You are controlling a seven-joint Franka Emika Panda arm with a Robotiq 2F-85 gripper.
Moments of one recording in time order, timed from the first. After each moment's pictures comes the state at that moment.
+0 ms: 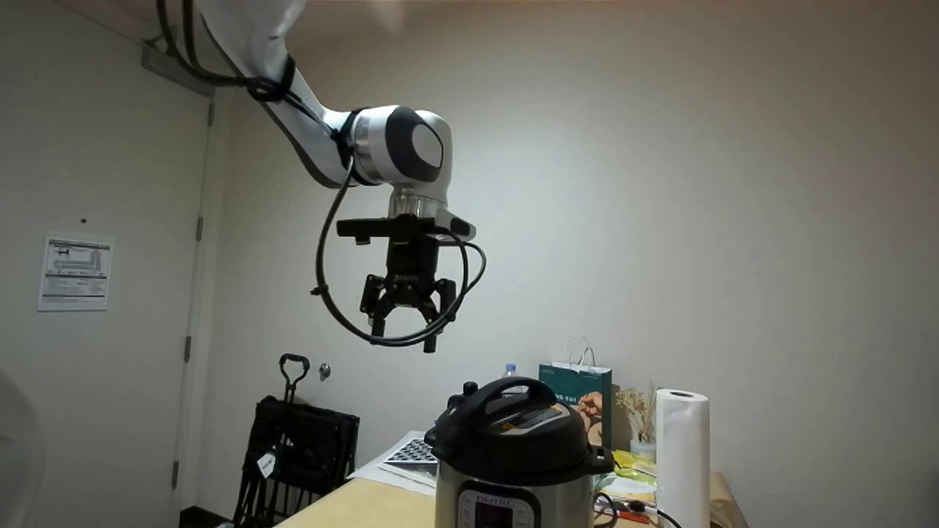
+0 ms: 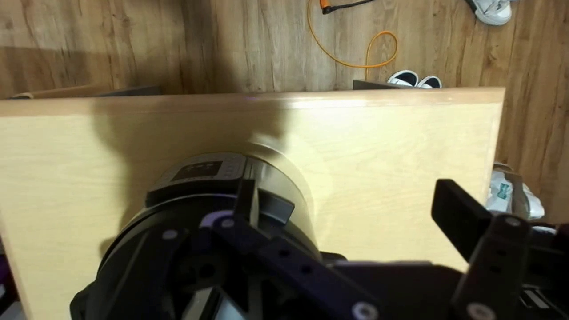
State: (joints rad) arm 0.00 -0.26 -0.01 -2.20 0.03 1.88 0.05
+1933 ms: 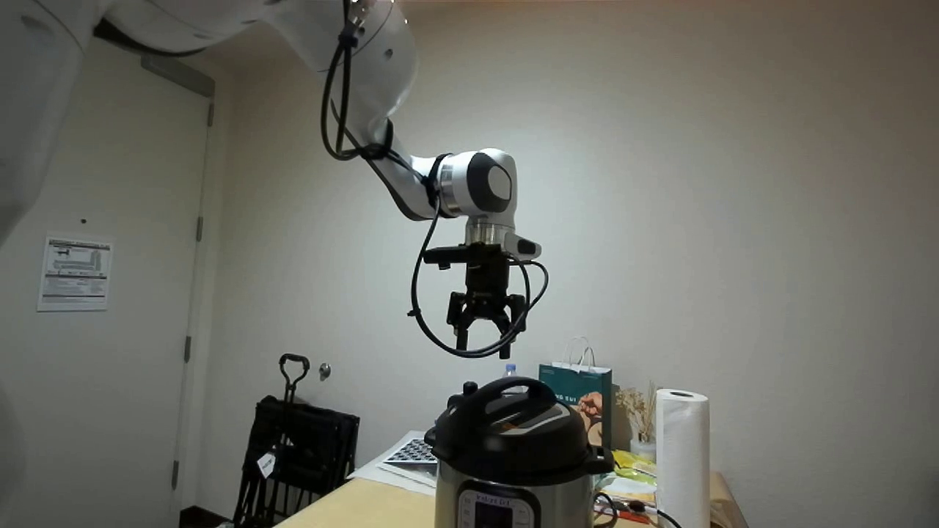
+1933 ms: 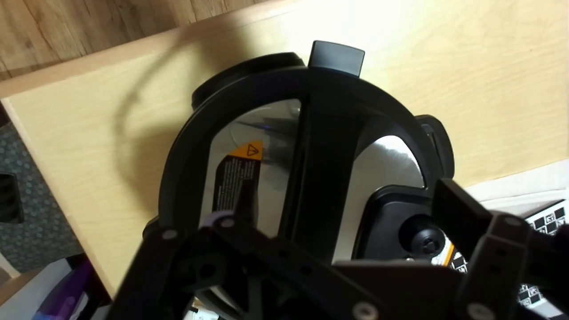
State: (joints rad) arm -0.05 0.13 -0.08 -1.80 0.03 1.90 0.18
